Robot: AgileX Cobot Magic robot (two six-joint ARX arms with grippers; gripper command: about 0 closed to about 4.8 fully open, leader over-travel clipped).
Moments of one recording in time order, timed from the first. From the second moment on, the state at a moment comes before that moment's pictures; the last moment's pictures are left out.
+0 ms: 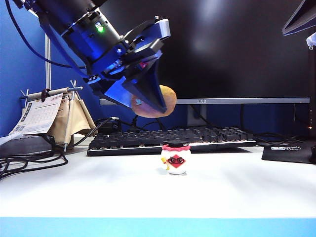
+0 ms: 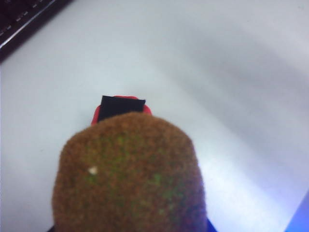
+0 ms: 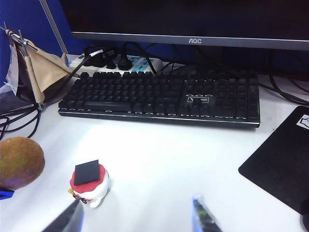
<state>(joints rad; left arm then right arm) -0.73 1.51 0.98 -0.19 0.13 0.10 0.21 0.56 0.47 -0.12 -0.22 0.10</state>
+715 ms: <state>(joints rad) -0.63 1.76 1.42 -0.57 0.24 0.21 0.21 0.56 0.47 -0.12 -0.22 0.10</state>
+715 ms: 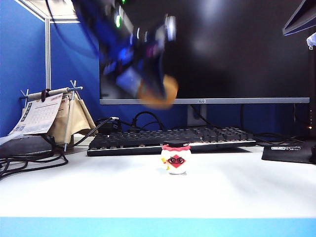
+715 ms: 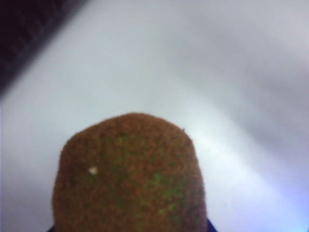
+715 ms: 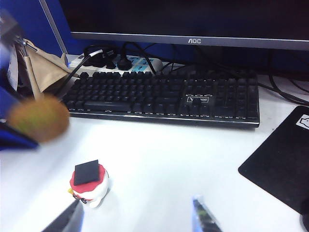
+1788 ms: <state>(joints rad) -0.66 1.92 1.51 -0.58 0.24 0.25 0.21 0.56 0.47 -0.13 -0.22 0.10</state>
